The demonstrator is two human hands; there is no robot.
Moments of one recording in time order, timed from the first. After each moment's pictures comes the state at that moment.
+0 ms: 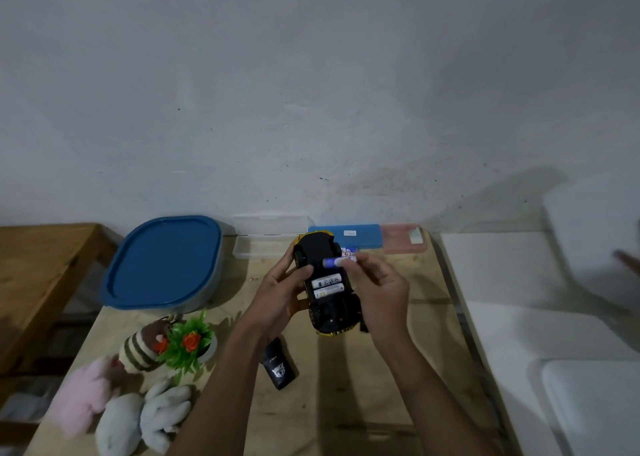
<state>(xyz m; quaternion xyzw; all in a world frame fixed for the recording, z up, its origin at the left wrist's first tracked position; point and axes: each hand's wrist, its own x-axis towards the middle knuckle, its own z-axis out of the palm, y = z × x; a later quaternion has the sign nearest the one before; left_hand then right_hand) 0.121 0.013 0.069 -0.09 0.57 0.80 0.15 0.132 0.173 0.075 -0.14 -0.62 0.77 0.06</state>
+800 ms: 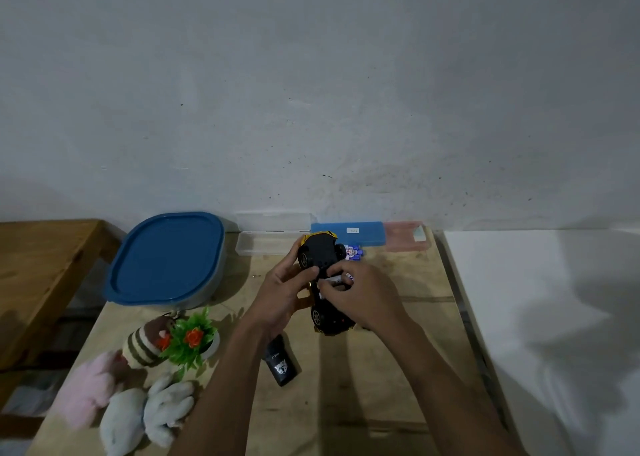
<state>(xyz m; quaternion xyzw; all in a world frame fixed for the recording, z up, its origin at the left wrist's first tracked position) 0.119 0.009 0.063 -0.08 0.59 0.79 0.14 0.120 0.172 0.083 0.04 -0.91 0.40 -0.08</state>
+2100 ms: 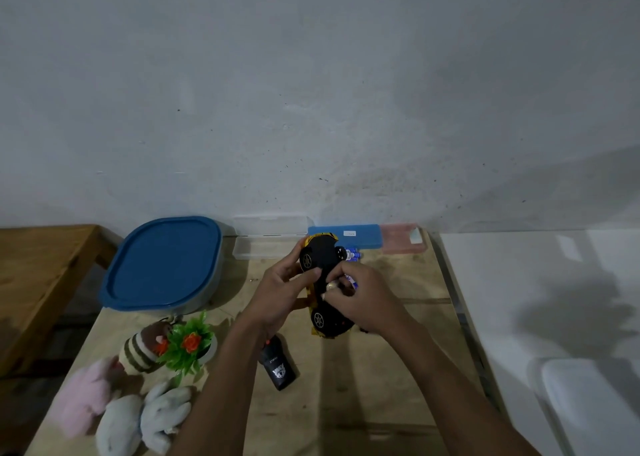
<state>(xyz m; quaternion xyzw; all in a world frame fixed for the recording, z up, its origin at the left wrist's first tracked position) 0.117 0.010 0.075 -0.07 0.64 0.75 0.14 0.117 0.182 0.071 0.11 -0.84 0.52 -0.09</state>
